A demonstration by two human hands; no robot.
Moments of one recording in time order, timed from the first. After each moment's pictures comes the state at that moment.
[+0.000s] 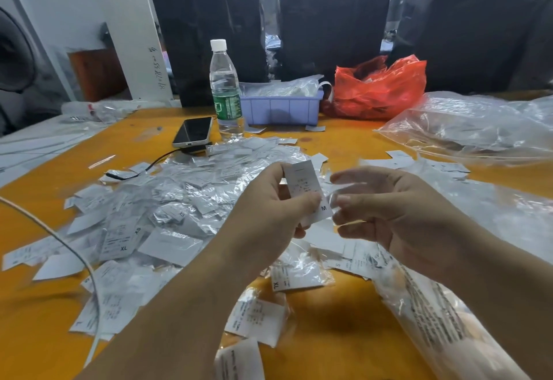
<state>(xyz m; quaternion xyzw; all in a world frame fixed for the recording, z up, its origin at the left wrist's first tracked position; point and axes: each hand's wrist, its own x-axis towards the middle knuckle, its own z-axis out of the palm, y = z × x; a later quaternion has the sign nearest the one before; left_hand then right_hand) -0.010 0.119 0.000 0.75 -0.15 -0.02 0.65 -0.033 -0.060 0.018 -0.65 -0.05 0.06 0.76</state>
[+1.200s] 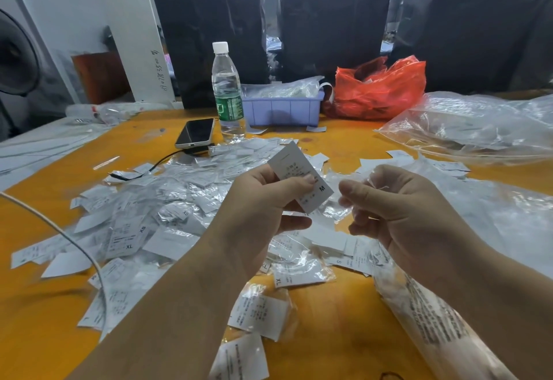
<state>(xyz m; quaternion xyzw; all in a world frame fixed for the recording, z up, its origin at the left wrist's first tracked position) -0.016 0.121 0.013 0.62 -0.10 -0.06 0.78 -0.040 -0.052 0.009 -0.64 -0.06 -0.04 0.77</state>
